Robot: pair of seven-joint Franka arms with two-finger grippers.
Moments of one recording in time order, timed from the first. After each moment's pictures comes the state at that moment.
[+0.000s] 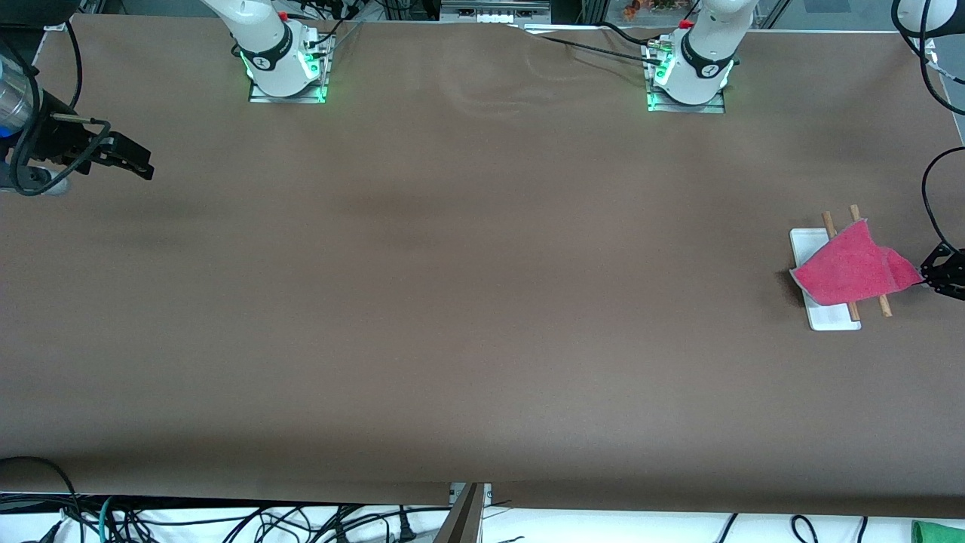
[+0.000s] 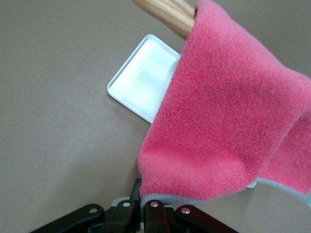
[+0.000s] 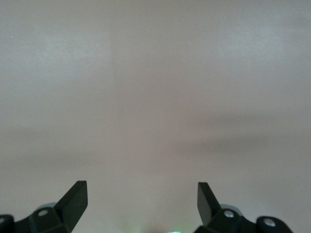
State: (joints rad) left arm 0.78 0.85 -0.13 -1.25 -0.18 1.81 1.70; right arm 0.00 -0.07 0.00 -1.77 -0.03 1.62 0.08
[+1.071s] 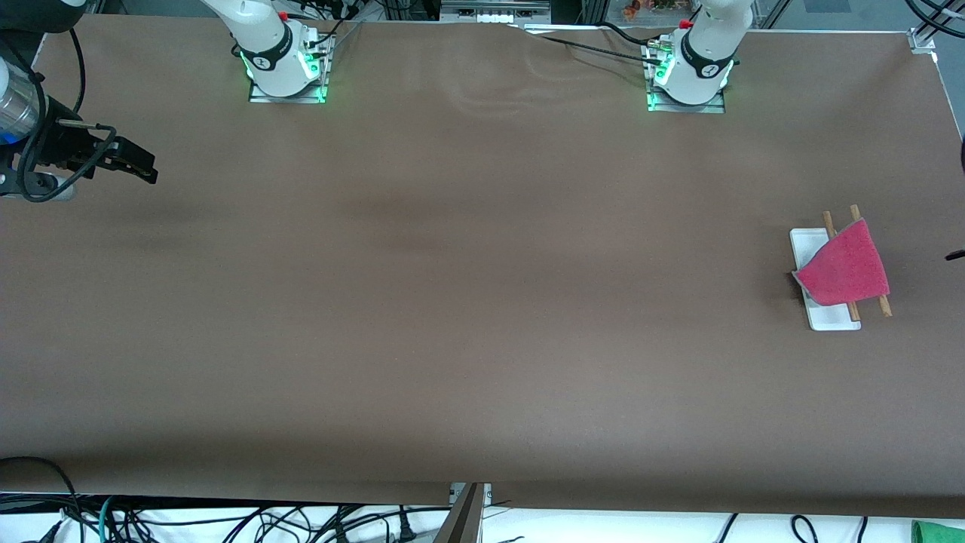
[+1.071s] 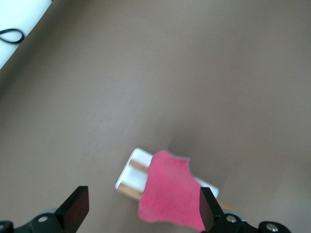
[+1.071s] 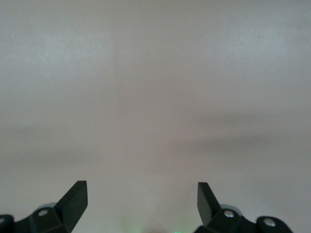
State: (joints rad) left arm 0.51 0.51 -0.16 -1.20 -0.13 1.59 1.39; right arm 0.00 -0.06 0.01 -1.76 -0.03 1.62 0.07
